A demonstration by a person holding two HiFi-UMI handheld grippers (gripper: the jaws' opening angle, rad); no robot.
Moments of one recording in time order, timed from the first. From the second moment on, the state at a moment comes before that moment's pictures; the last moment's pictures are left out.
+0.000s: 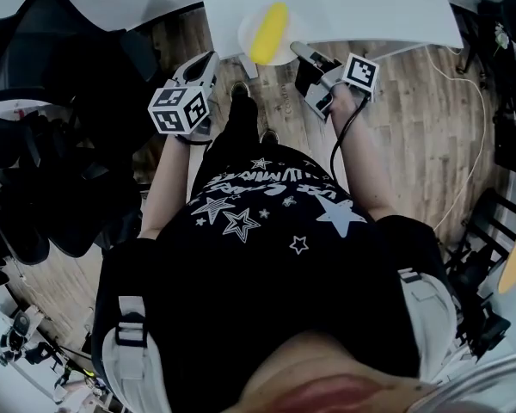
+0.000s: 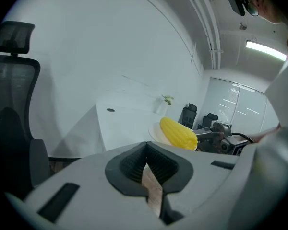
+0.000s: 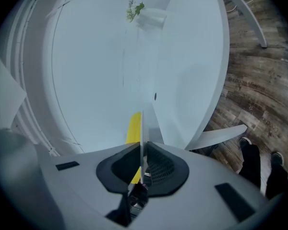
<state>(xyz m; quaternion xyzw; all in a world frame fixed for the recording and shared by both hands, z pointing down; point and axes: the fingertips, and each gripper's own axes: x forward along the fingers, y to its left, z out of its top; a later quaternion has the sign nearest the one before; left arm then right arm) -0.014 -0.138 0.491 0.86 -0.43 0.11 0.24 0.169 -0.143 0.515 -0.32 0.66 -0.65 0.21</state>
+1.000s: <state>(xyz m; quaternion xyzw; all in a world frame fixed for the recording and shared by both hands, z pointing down) -0.048 -0.375 0.509 0.87 -0.40 0.10 0.26 0.154 -0.359 0.535 -0.35 0.66 -0.63 0.20</state>
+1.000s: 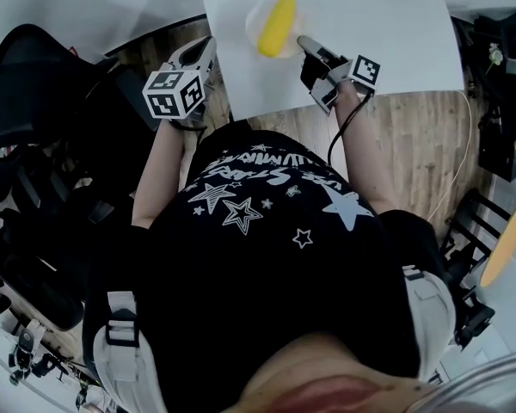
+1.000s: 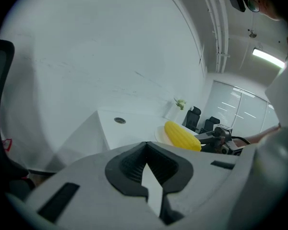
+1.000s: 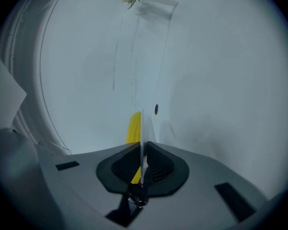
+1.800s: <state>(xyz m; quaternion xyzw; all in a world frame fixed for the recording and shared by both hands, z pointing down) -0.054 -0.405 0.535 0.85 -0.44 0.13 0.28 0.156 -0.407 0.571 -0.33 0.68 -0.64 0.15</state>
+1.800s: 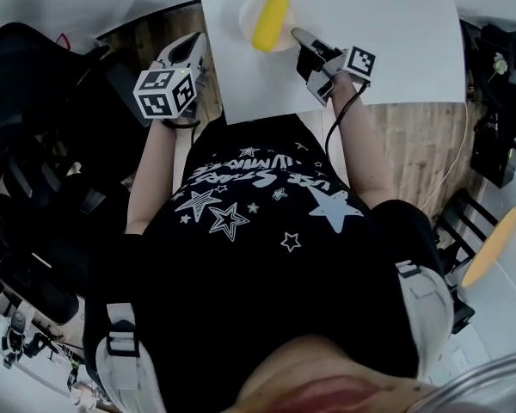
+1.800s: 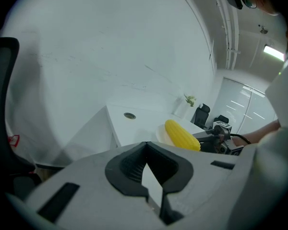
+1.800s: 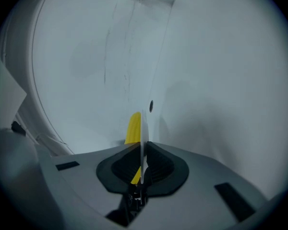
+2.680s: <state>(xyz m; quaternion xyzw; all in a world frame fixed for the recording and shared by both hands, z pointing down) -0.035 -0.408 0.558 0.81 -0.48 0.15 0.30 0.154 -0.436 0.608 -0.30 0.65 -0.69 0.11</state>
